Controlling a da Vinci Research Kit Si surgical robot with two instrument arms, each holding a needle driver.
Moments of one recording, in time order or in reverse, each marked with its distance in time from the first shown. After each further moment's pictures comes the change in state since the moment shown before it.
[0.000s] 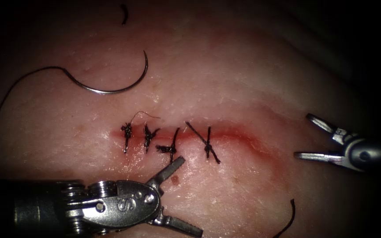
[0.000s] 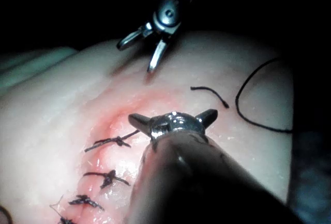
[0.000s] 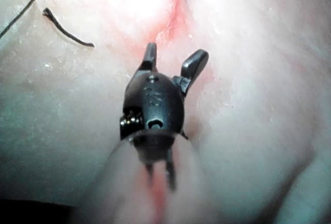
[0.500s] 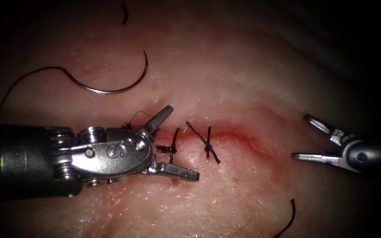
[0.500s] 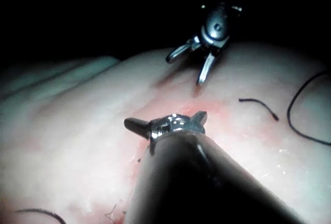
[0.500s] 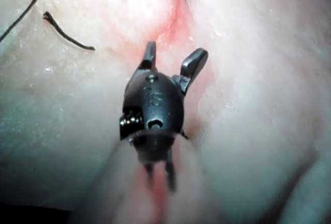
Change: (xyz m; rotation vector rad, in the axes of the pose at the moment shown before) right arm 0.000 0.000 0.000 0.001 -0.004 0.012; left arm 0.002 -0.007 0.001 0.262 -0.129 0.016
